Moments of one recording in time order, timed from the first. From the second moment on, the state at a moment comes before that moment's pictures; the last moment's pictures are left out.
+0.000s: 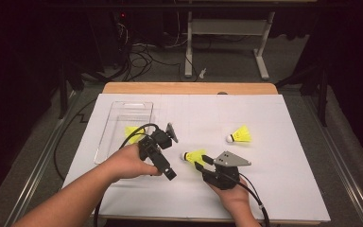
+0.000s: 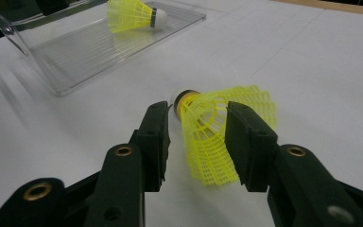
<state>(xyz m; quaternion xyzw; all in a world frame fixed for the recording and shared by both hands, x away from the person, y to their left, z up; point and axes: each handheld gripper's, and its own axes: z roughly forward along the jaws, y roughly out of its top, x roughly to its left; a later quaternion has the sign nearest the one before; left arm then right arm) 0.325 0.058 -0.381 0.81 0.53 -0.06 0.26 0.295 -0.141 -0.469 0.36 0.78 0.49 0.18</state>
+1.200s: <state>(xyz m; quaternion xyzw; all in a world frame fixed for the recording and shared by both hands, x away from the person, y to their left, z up) 0.326 0.063 -0.377 0.83 0.50 -0.05 0.25 0.295 -0.141 -0.464 0.34 0.79 0.49 0.17</state>
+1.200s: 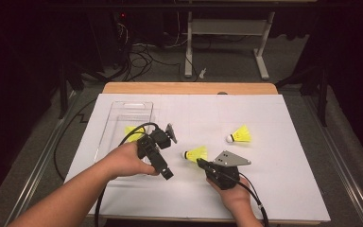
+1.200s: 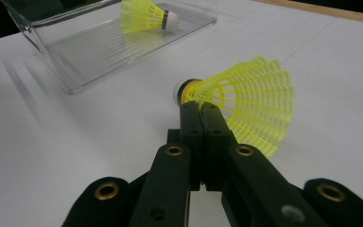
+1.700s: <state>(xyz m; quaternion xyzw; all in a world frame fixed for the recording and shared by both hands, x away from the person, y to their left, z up) 0.325 0.061 -0.376 0.85 0.45 -0.04 0.25 0.278 -0.165 -0.437 0.32 0.79 0.49 0.17</state>
